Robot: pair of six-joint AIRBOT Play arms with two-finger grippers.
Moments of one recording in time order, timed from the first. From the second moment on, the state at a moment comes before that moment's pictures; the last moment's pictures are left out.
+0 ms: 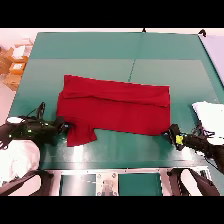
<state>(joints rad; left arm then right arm) 0.25 -1.15 0.42 0.52 -1.02 -1.05 -0.54 -0.78 0.16 -0.75 0.90 1.50</state>
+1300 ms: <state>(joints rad) 0.23 -1.11 0.97 0.63 -1.22 -1.23 -0.47 -1.12 0.90 -0.87 1.10 1.54</state>
